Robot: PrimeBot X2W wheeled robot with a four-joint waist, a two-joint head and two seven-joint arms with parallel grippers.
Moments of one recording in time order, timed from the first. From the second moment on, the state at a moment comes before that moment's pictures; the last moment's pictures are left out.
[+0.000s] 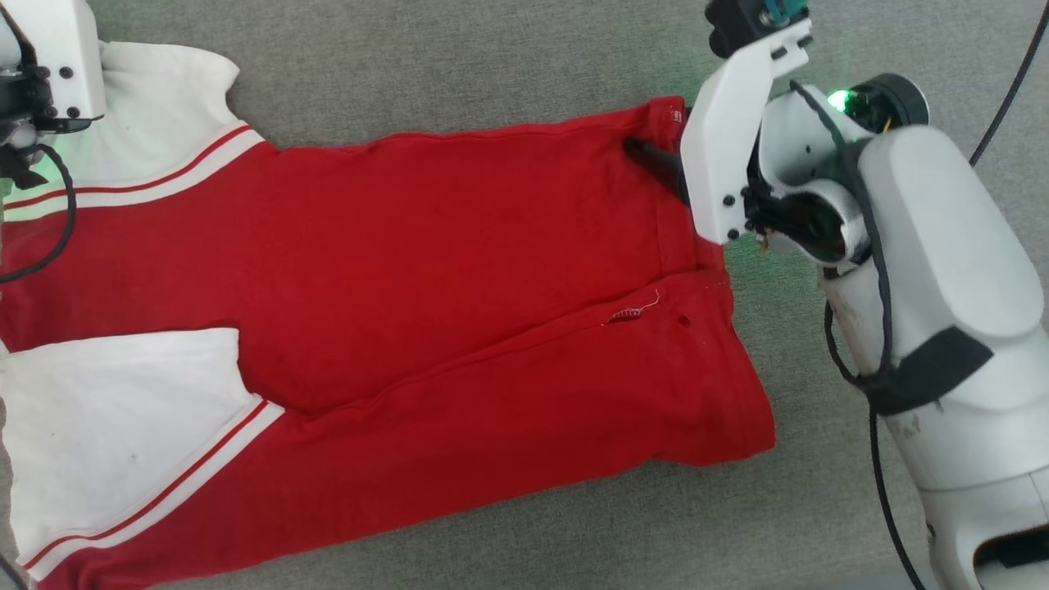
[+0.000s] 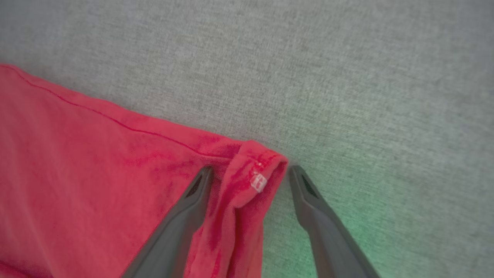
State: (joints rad) left arm -1.41 0.54 -0.87 1.16 -0.92 -0.07 0.68; right arm -0.93 -0.13 0.35 0.40 0.49 0.13 0.87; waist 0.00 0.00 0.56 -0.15
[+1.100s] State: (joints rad) left arm -1.34 0.54 -0.89 1.00 -1.00 -0.13 0.65; right arm -0.83 -0.38 0.49 0.30 0.60 0.13 0.68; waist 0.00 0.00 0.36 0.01
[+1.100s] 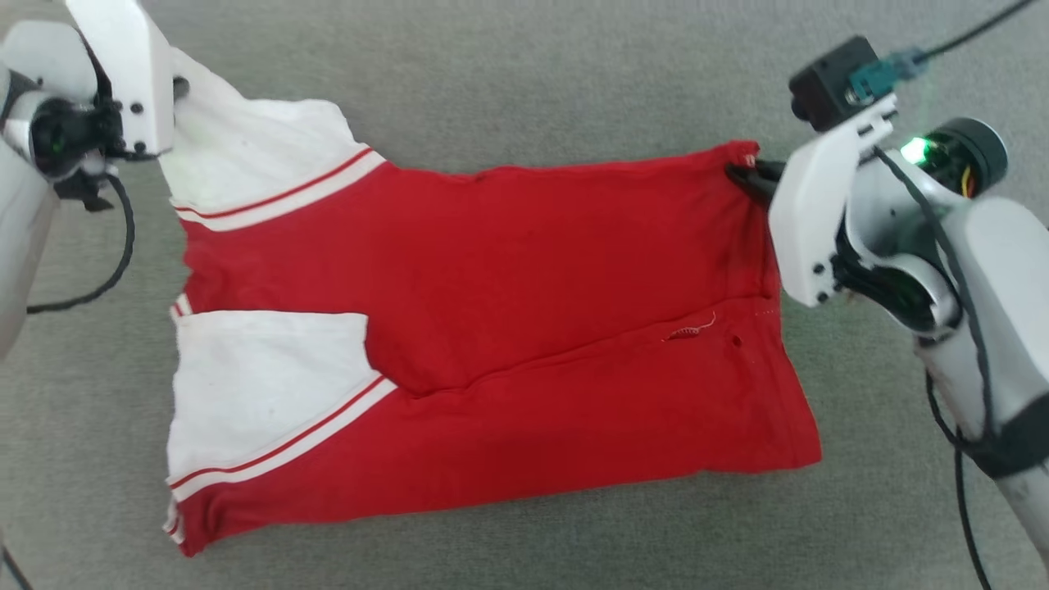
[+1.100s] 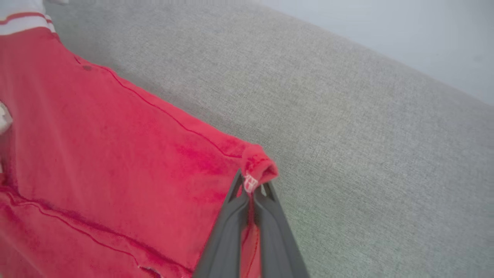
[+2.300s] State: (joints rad) left arm -0.58 0.94 -0.90 -0.04 -1.23 0.42 0.76; right arm -0.26 -0.45 0.29 -0.06 0.63 0.13 0.81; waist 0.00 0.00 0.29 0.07
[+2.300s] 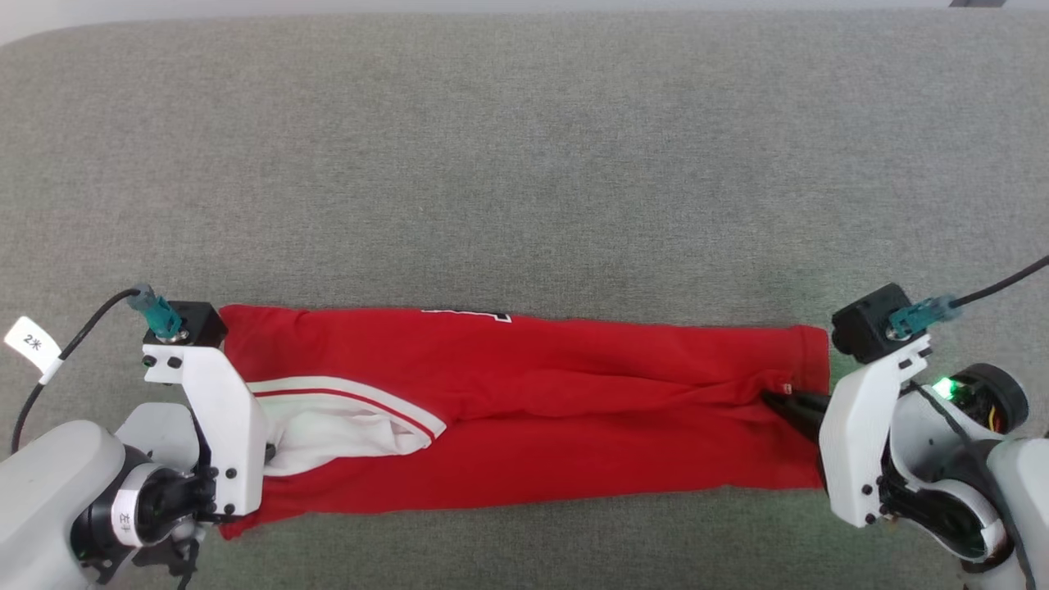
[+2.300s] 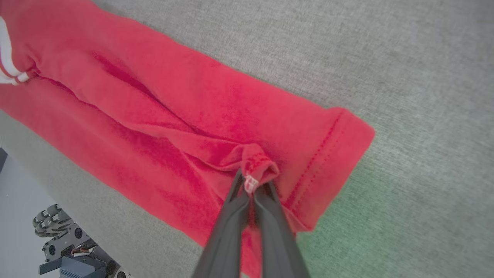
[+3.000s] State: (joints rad) left arm -0.50 0.89 -0.74 -0.04 -1.11 0.27 0.16; right arm -0.25 -0.35 0.11 0.03 0.72 0.13 0.92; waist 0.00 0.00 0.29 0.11
